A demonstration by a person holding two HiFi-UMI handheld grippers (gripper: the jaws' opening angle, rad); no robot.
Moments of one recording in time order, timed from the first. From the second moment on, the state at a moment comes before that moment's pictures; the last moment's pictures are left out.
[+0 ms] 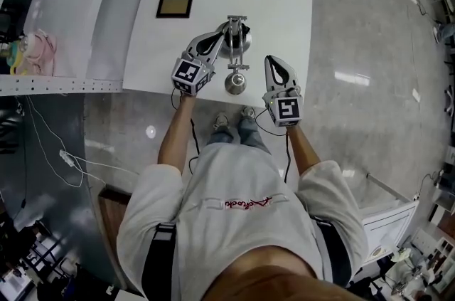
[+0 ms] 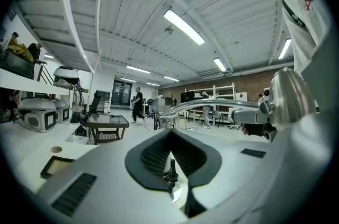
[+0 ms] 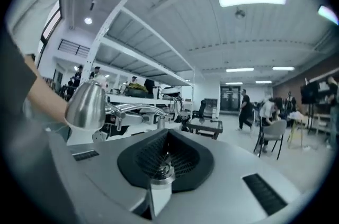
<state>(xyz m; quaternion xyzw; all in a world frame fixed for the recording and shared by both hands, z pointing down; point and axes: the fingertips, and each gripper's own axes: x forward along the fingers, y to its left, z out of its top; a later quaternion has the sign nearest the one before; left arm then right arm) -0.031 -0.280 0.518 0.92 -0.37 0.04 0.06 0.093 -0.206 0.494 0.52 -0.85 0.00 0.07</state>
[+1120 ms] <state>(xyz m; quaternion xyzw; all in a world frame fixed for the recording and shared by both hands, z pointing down) -0.057 -0.184 0.509 0.92 -0.39 0.02 0.06 0.074 -0.148 0.503 0.55 -0.83 0.09 0.02</state>
